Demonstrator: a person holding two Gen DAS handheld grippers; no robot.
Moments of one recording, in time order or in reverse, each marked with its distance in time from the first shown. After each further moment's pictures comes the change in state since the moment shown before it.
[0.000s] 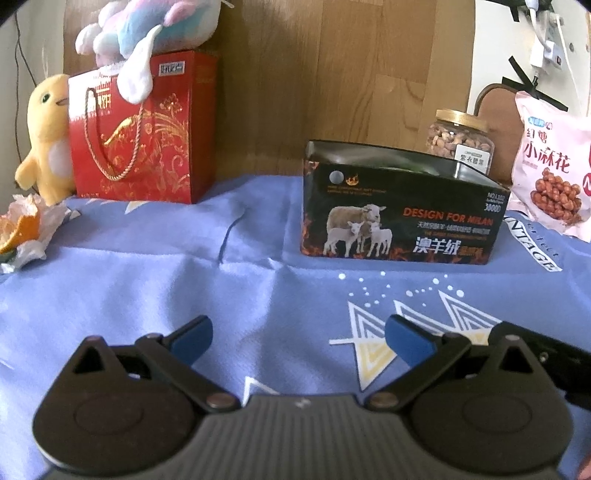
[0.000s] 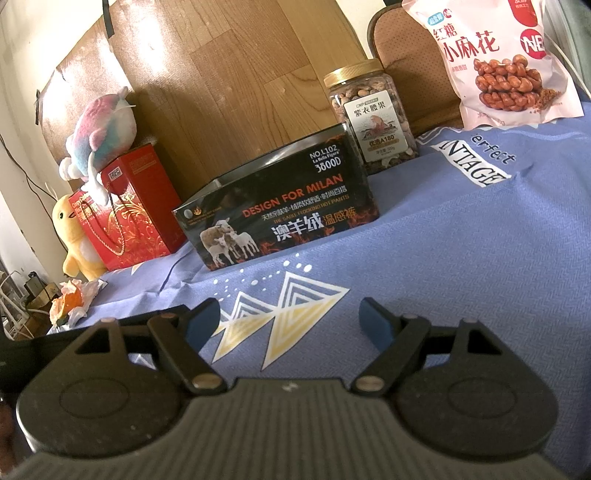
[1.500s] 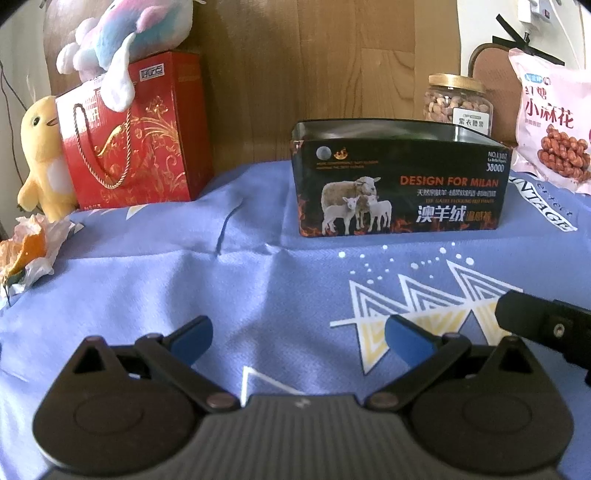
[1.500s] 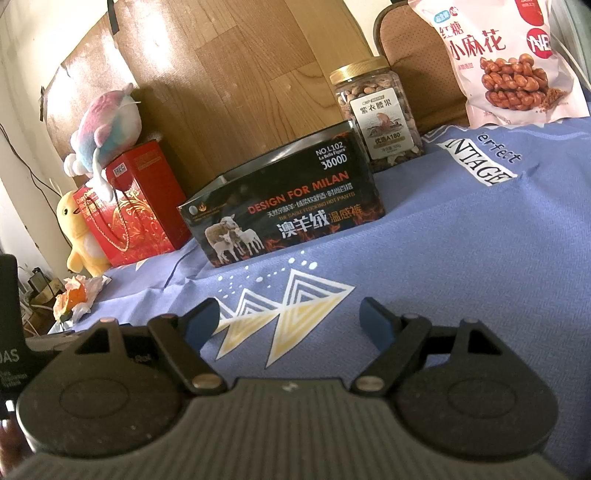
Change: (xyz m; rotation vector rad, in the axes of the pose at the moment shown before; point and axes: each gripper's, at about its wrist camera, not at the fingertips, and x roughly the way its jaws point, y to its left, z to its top) left arm 0.009 -0.016 -0.005 0.106 0.055 0.066; right arm 0.000 0.003 -0.001 -0.002 0.006 0.013
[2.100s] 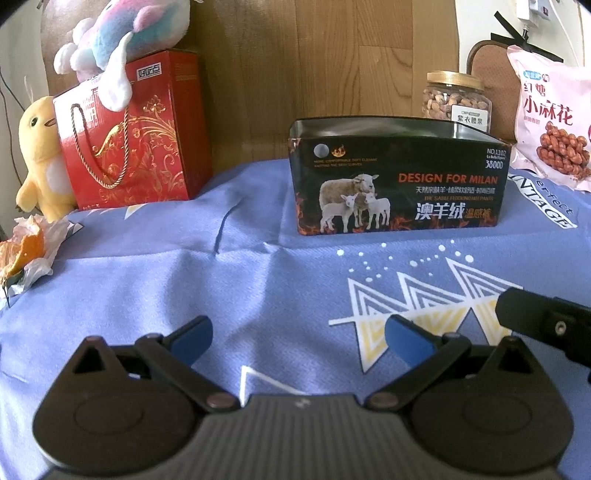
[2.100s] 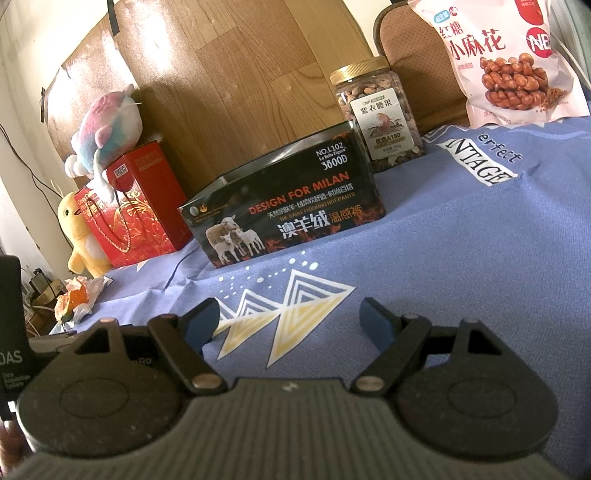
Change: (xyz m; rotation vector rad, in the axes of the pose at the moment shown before) left arm 0.001 -0.001 0.000 0.004 0.005 -0.003; right arm 0.000 0.000 0.000 0.001 -0.001 0.001
